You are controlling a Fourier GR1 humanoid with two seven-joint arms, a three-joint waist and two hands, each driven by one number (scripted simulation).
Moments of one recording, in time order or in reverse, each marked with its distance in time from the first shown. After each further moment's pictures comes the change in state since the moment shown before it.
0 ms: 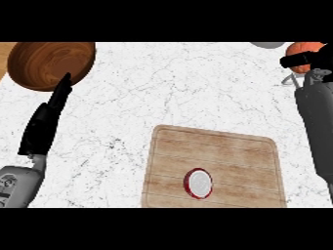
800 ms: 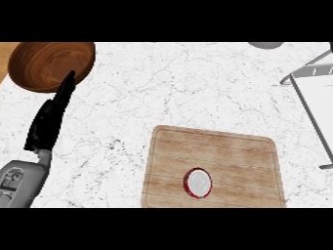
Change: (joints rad) left arm -0.037 -0.018 -0.002 0.043 -0.016 0.004 0.012; right arm -0.431 -0.111 -0.160 0.401 0.447 0.042 0.061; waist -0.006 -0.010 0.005
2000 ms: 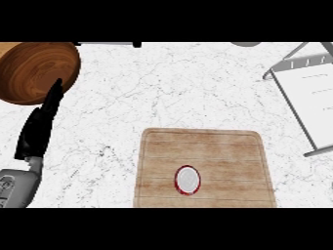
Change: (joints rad) left arm 0.063 0.002 0.056 0.011 -0.005 0.012 -0.016; right arm -0.069 -0.142 -0.144 0.380 0.200 0.145 -0.051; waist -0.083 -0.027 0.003
